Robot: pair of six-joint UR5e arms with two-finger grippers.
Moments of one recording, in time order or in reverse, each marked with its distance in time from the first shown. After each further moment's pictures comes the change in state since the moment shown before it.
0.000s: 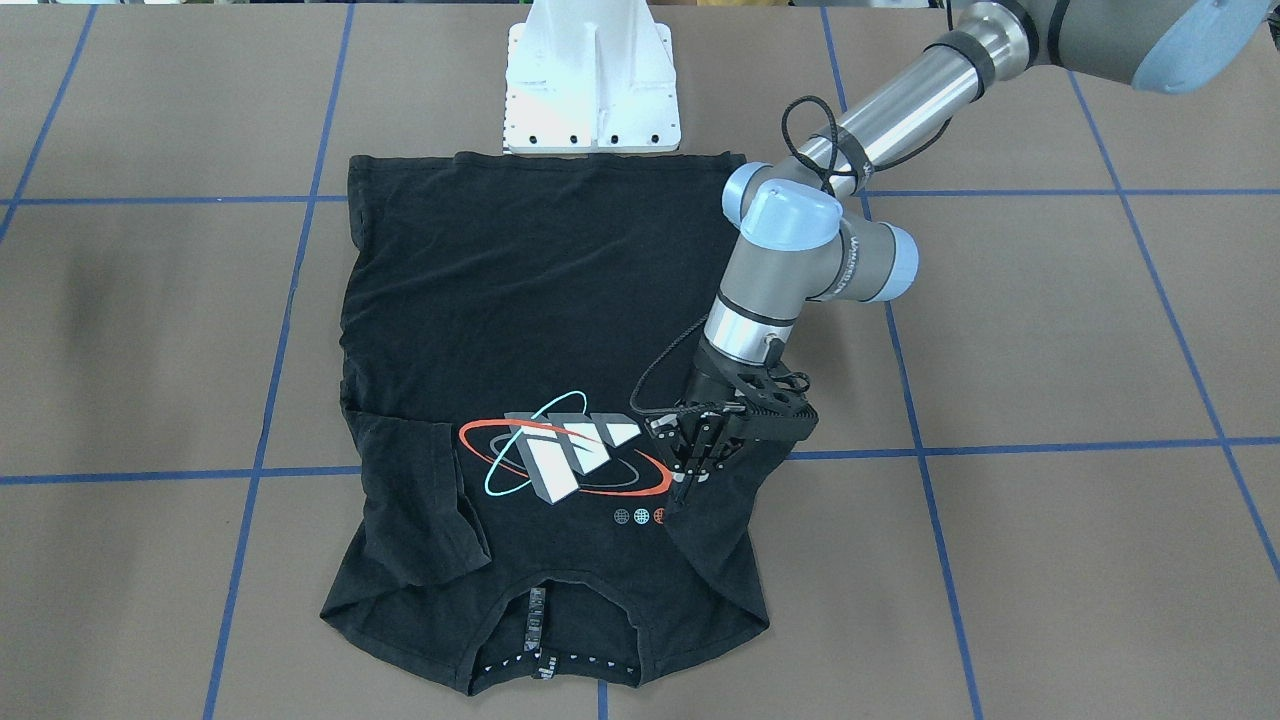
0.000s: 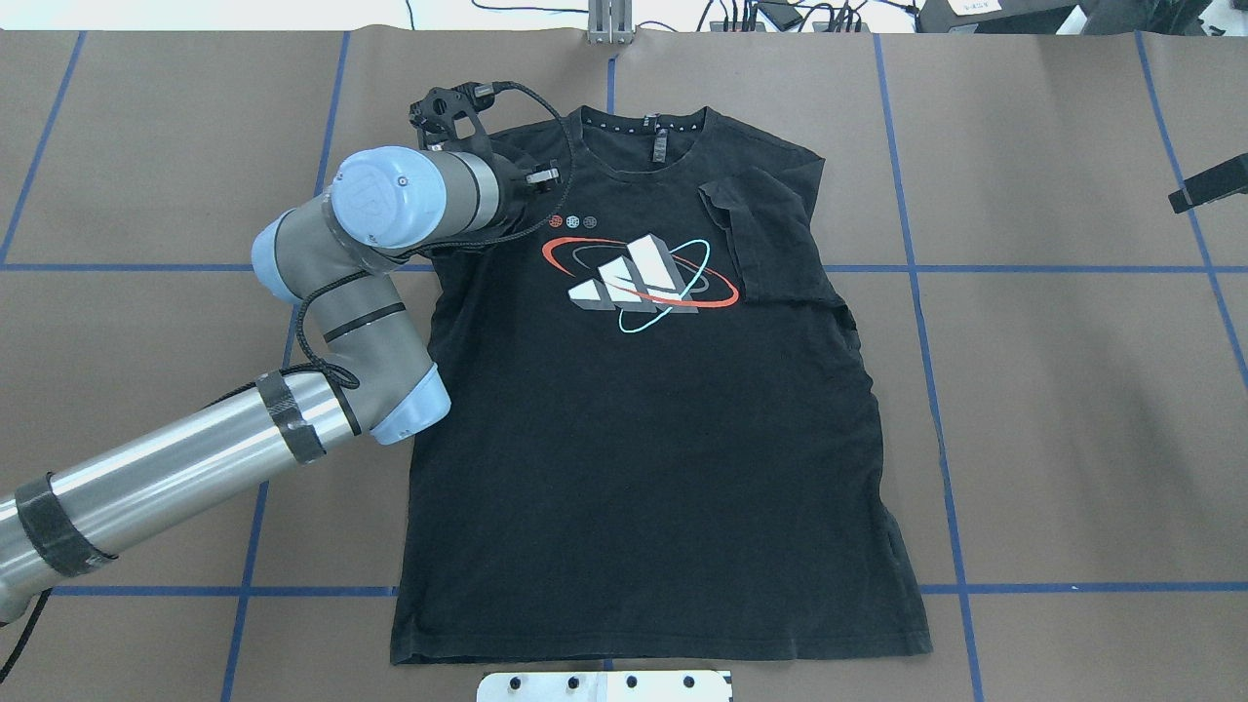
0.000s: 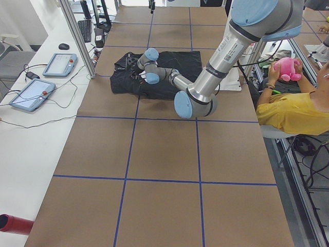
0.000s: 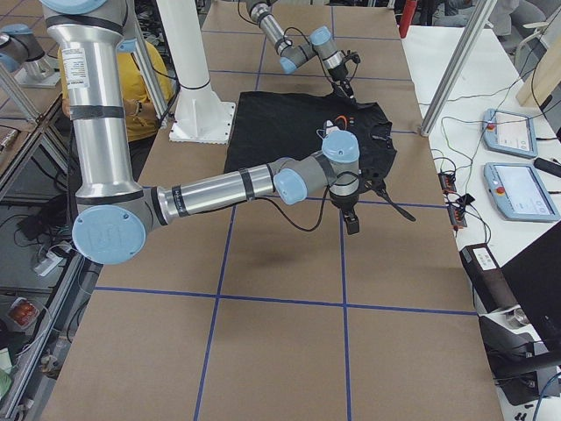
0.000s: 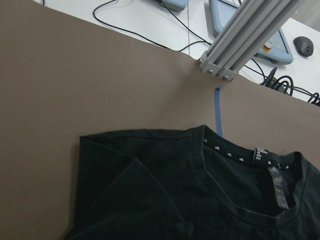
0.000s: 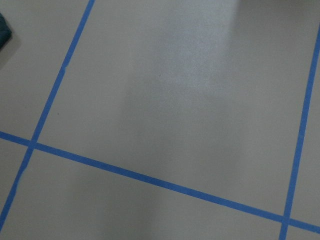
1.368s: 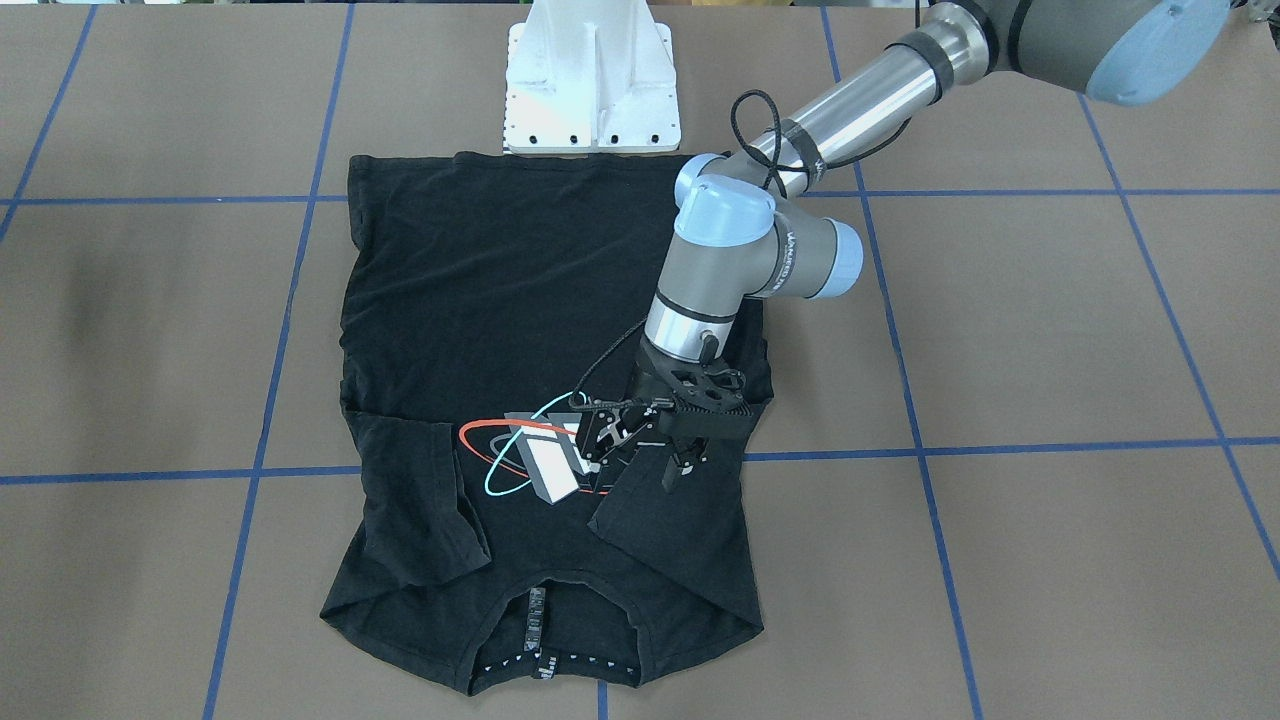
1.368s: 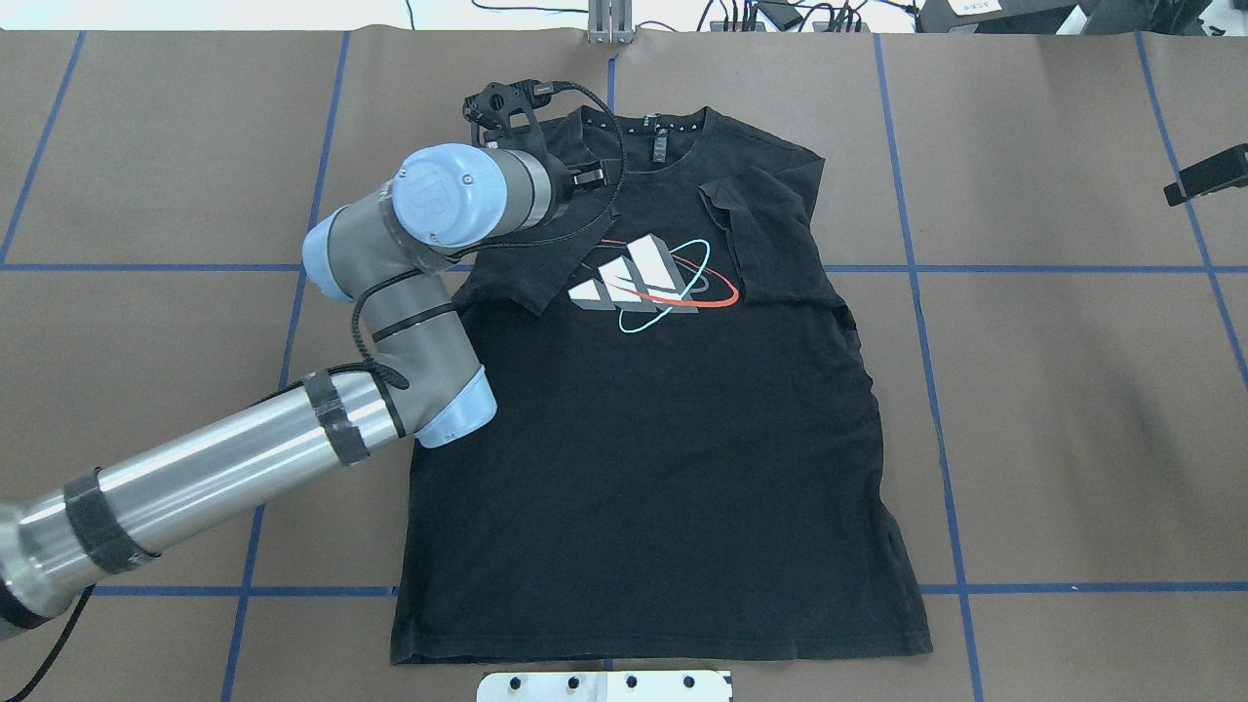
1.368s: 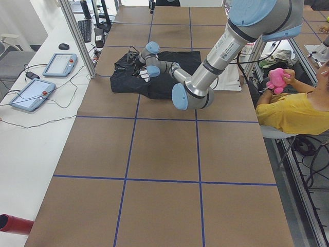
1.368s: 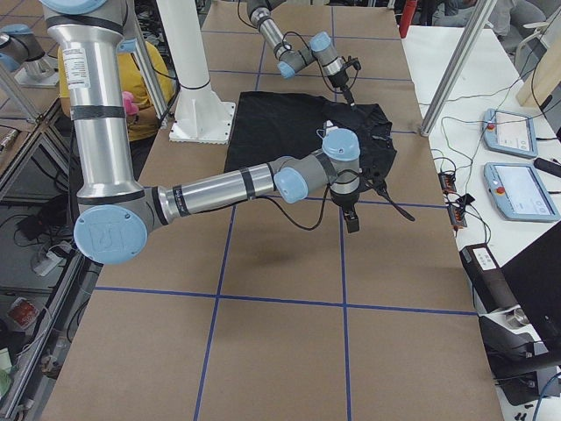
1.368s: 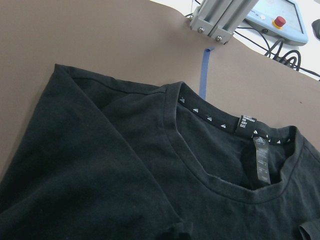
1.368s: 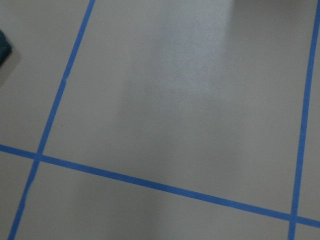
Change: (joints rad) left arm 0.011 -0.025 -0.037 0.049 0.002 0.115; right arm -0.013 0.010 0.023 0.003 -0.002 0.114
